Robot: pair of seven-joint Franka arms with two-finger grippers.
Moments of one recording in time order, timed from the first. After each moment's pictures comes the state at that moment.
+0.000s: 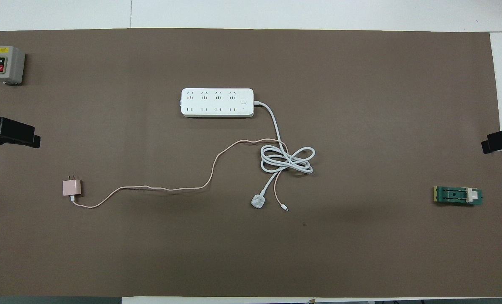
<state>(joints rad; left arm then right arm) -0.06 -0.04 0.02 -1.59 -0.03 1.49 0.02 -0.01 -0.06 -0.07 -1.56 -0.03 1.44 -0.15</state>
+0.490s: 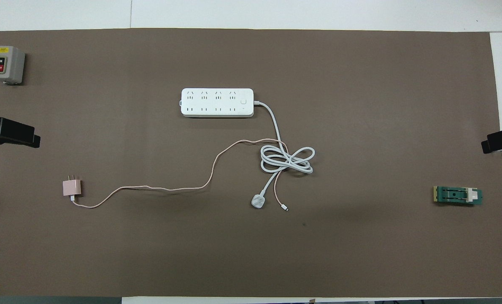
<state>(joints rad) -0.06 -0.04 0.02 -1.59 -0.03 1.49 0.03 -0.01 -0.06 -0.07 -1.56 -0.03 1.44 -0.15</state>
